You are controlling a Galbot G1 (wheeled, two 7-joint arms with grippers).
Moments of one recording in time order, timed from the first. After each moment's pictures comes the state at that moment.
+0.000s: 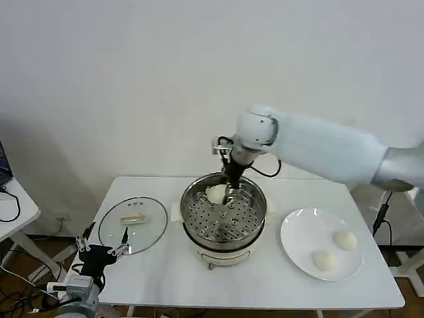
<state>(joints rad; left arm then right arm) 1.57 -1.44 -0.76 -2.19 0.15 0.26 0.13 0.53 1.17 -1.18 1.31 0.43 -0.65 -1.10</state>
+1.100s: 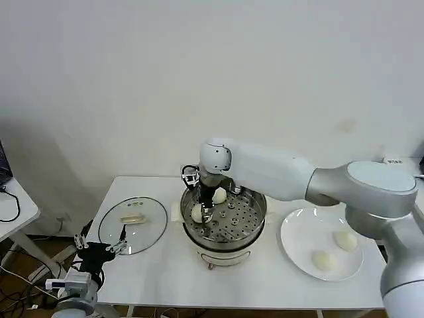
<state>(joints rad) 1.54 -1.45 -0.77 -2.16 0.13 0.26 0.13 0.38 1.36 -1.14 1.11 0.30 -0.63 -1.11</state>
